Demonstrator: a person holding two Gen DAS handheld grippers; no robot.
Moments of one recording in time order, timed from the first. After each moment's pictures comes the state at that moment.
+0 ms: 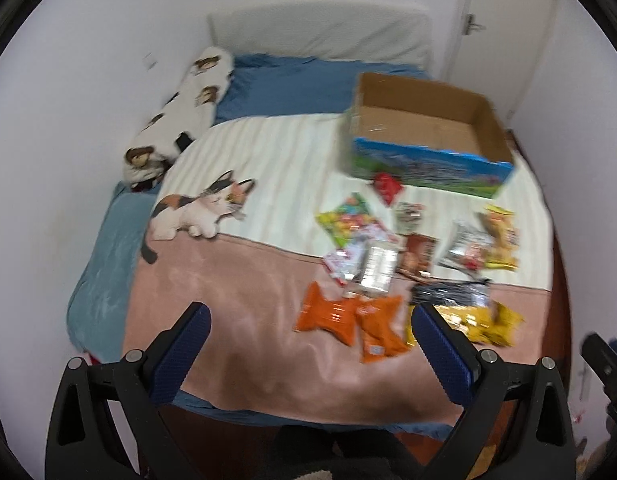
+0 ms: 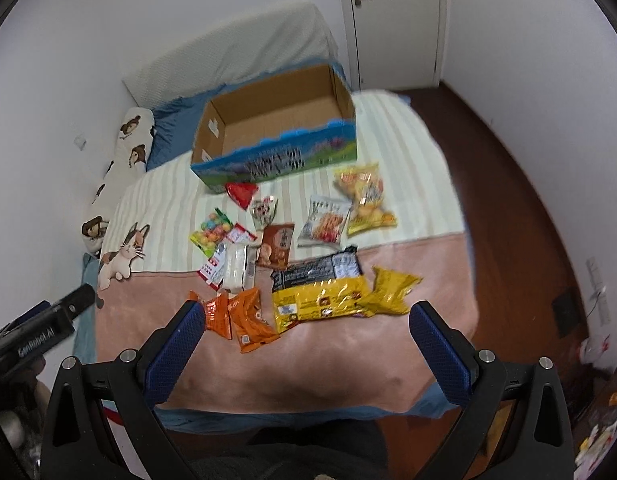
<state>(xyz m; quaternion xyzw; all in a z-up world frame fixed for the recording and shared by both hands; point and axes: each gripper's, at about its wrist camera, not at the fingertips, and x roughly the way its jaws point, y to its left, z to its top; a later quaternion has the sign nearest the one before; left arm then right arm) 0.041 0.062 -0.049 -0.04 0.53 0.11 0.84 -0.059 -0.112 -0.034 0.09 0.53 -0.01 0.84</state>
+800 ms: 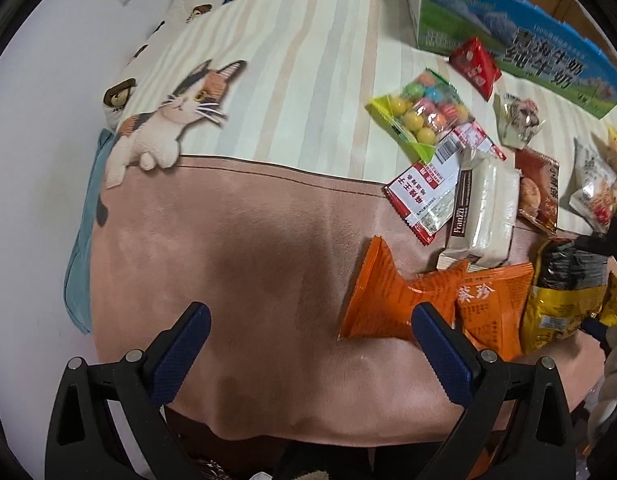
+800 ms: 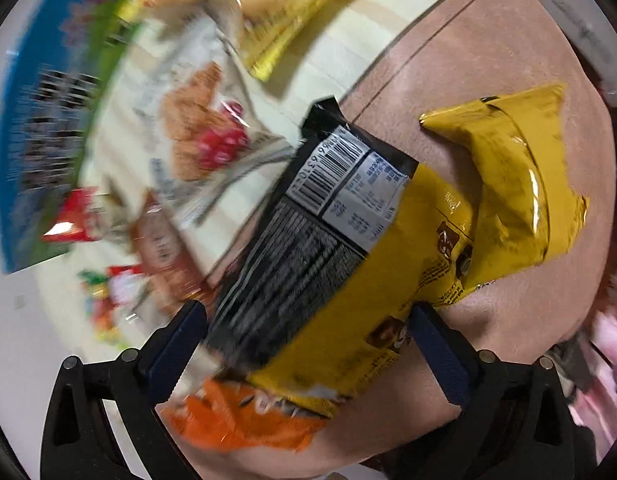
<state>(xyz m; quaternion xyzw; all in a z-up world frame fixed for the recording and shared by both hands) 0.105 0.100 -0.245 0.00 0.65 0.12 0.75 0.071 -0.120 -0.336 0.36 0.67 -0.21 0.62</state>
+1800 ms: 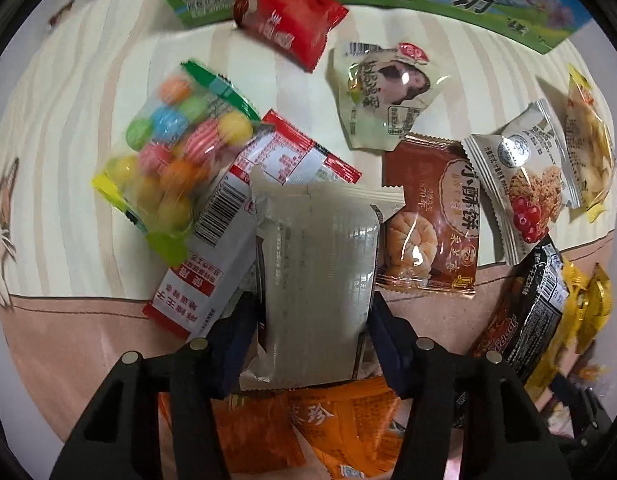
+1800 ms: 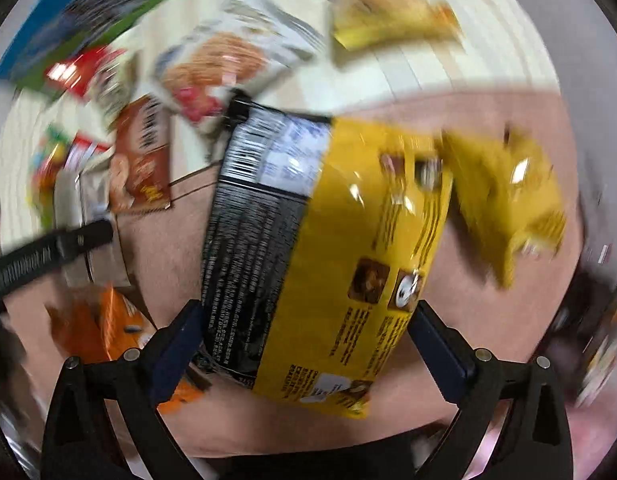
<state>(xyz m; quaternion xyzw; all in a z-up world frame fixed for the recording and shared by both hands) 0.218 -0.002 -0.319 0.02 0.69 -0.05 0.72 0.059 -0.077 -0.345 0.19 0.70 -0.13 0.67</state>
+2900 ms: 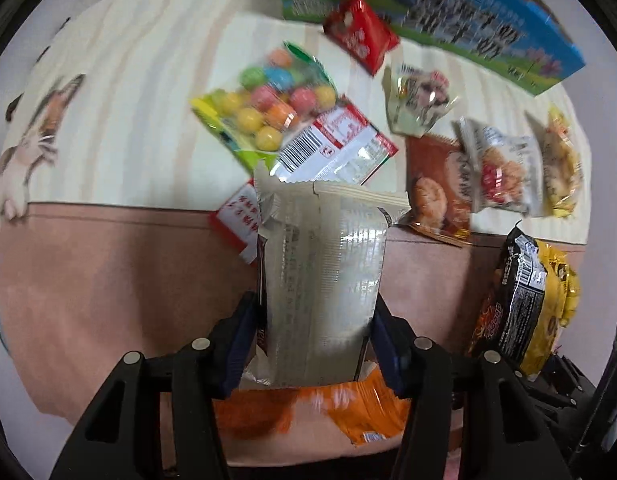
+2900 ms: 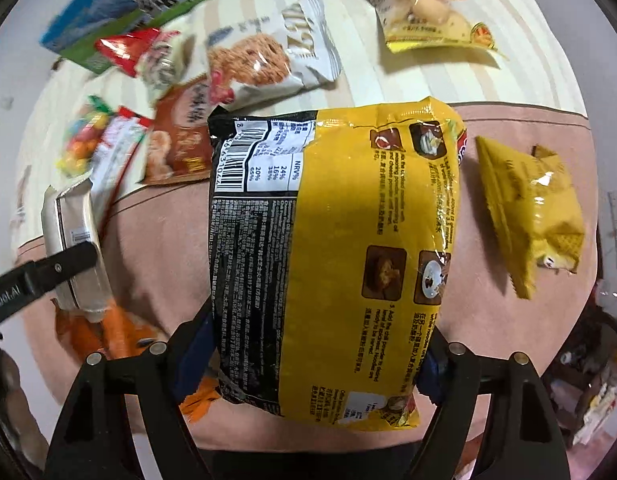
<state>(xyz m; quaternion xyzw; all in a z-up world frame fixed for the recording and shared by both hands) 0.117 0.079 -0.254 -0.08 0.67 -0.03 0.73 0.070 -0.114 -0.304 0.11 0.67 -0.01 0.73</state>
